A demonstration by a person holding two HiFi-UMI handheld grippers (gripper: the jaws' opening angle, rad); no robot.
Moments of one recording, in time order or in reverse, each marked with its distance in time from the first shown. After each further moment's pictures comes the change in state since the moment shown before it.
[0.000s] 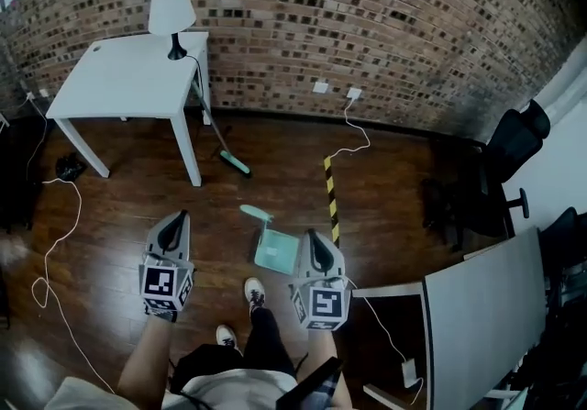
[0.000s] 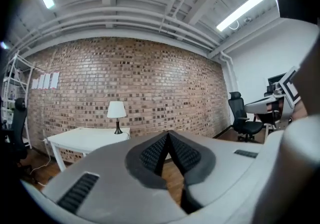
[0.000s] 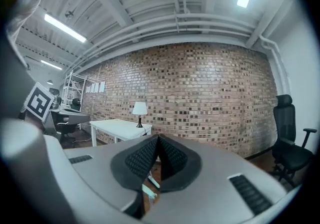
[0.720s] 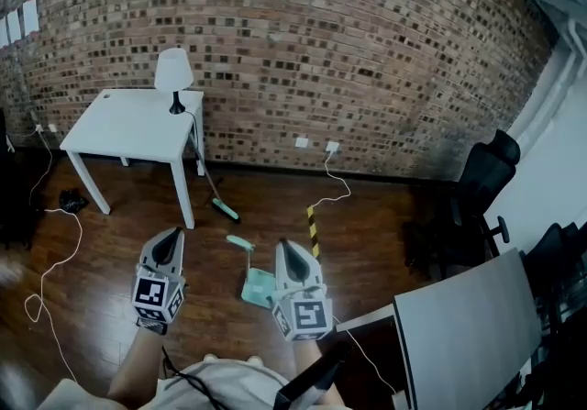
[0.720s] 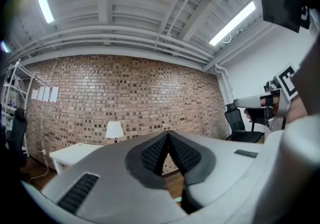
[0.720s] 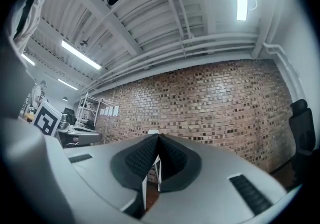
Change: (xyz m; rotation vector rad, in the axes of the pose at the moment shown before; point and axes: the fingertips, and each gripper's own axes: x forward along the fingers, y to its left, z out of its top) left arm -0.075 -0.049 0.124 0.032 -0.145 -0.015; right arm -0.083 0.017 0.148 0.020 -0.271 0.136
